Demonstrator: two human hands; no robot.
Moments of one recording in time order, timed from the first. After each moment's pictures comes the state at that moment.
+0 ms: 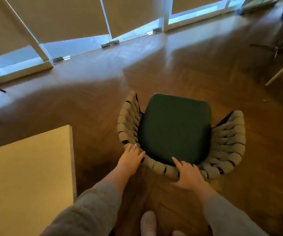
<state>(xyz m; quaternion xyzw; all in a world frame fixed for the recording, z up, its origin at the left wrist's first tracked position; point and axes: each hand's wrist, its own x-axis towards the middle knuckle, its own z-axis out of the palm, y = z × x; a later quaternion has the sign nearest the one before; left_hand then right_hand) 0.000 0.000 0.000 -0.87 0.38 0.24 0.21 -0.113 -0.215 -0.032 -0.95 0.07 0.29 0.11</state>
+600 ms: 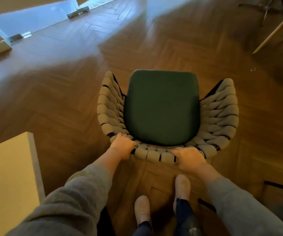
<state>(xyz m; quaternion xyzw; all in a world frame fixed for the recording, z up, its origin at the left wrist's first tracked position) 0.069 -0.063 -0.043 -0.82 0.45 0.27 0.24 -0.082 -0.292 -0.068 -0.97 -0.02 0.22 0.11</state>
